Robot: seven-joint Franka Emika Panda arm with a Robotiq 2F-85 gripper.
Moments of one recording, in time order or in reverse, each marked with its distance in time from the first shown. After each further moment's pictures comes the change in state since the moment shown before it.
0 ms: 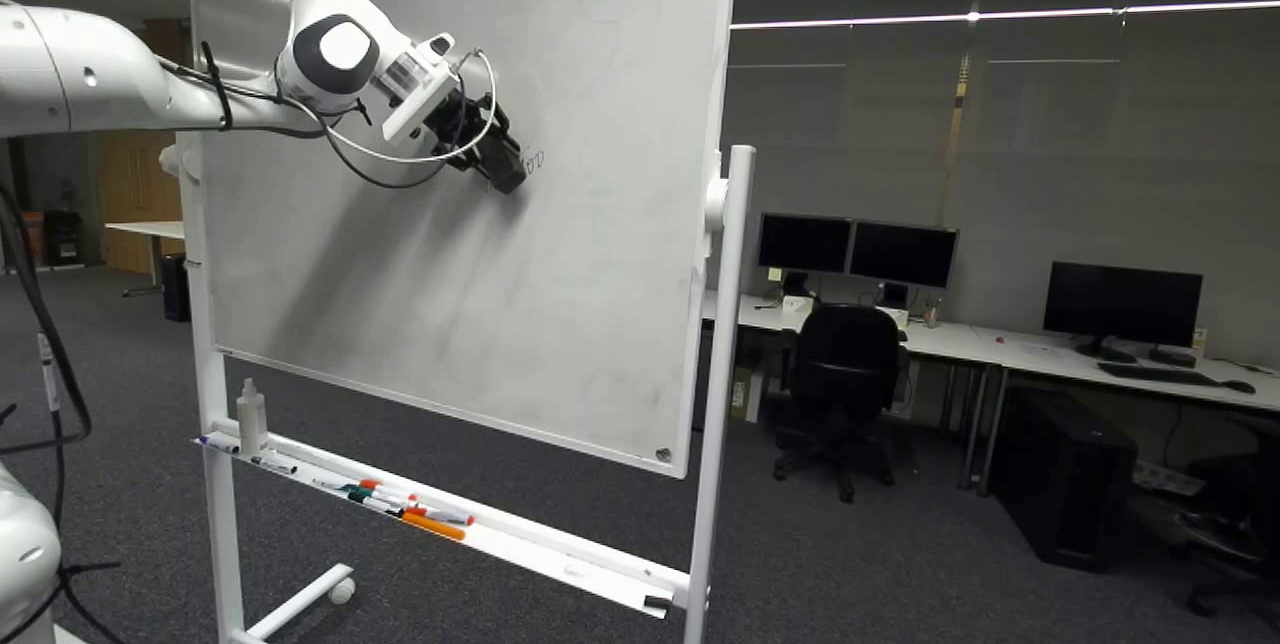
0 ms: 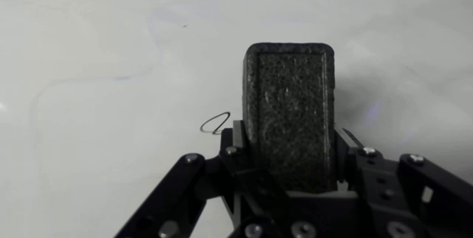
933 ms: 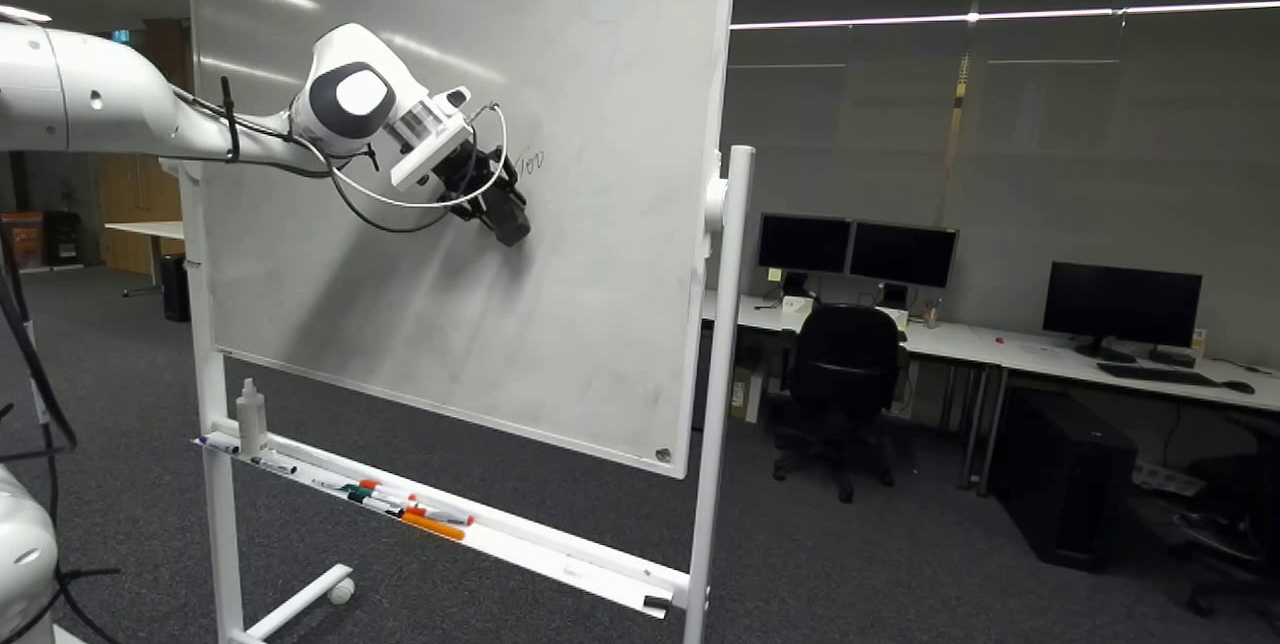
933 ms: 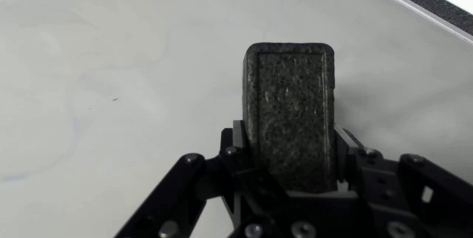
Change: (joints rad) arm -0.023 -0.034 -0.019 -0.184 -0.006 0.025 -0.034
